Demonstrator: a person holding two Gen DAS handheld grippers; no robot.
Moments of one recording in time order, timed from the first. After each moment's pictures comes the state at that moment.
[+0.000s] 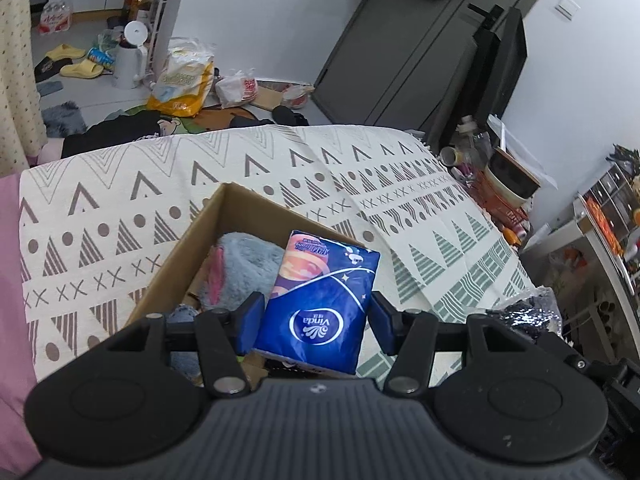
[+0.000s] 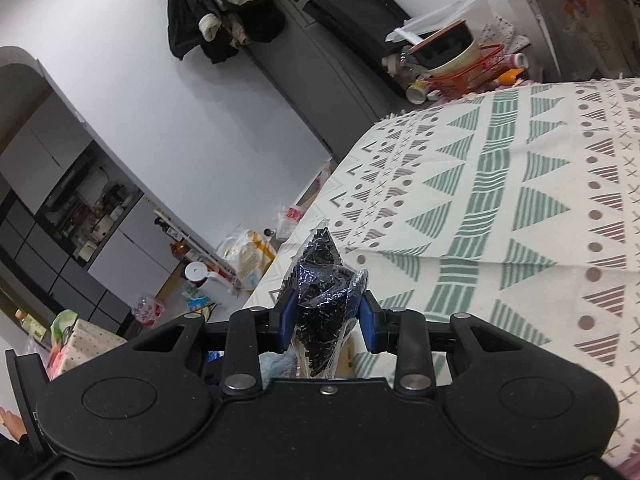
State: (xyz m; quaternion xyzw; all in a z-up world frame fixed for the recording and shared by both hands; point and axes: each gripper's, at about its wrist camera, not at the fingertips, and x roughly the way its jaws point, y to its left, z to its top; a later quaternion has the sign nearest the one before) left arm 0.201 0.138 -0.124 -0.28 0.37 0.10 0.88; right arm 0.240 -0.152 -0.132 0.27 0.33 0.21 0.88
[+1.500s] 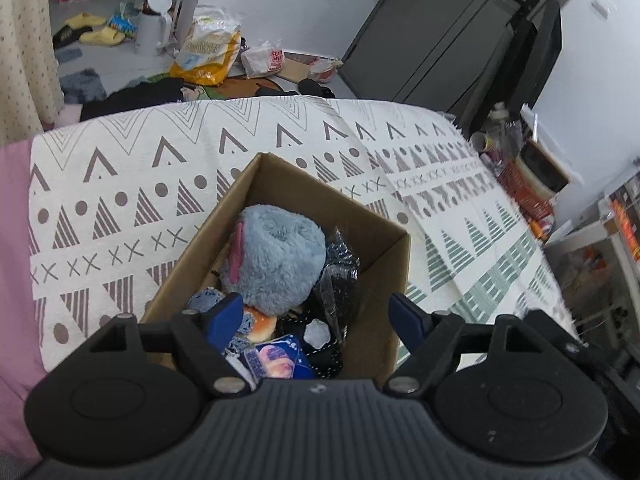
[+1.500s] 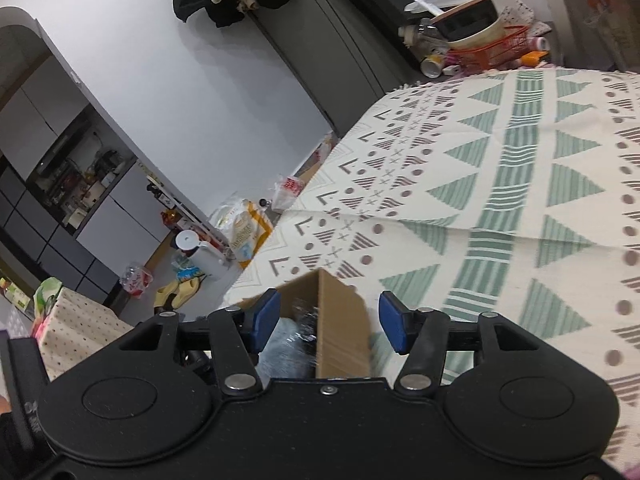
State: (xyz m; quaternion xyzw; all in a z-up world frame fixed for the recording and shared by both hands) left arm 0.209 0.149 -0.148 -0.29 0.41 0.13 0.85; right arm 0.242 -0.108 -0.135 0.23 0.36 0.21 0.88
